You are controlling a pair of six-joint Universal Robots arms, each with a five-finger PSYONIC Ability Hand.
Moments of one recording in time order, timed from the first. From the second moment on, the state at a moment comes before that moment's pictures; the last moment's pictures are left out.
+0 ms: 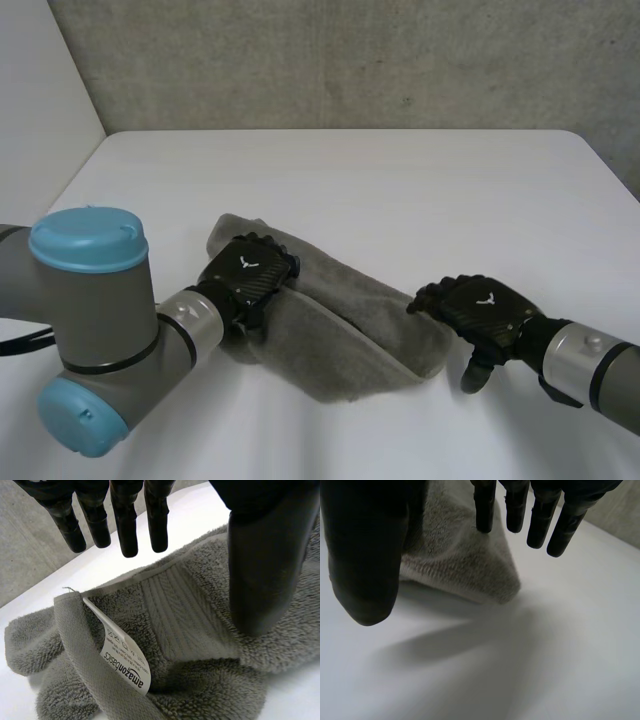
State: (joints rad) left arm 4.19 -2.01 -1.61 3.23 -1.39 3.47; right arm 1.68 -1.28 1.89 0.03 0.92 2.56; left_hand 0.43 0.44 0.23 0.24 0.28; right_hand 0.32 0.31 0.23 0.25 0.16
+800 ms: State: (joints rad) left arm 4.26 -1.95 -1.15 3.21 -1.46 3.47; right arm 1.84 -1.23 1.18 0.00 1.00 2.96; left_hand 1.30 1.32 0.23 0.24 1.15; right_hand 1.30 1.29 0.23 0.25 1.16
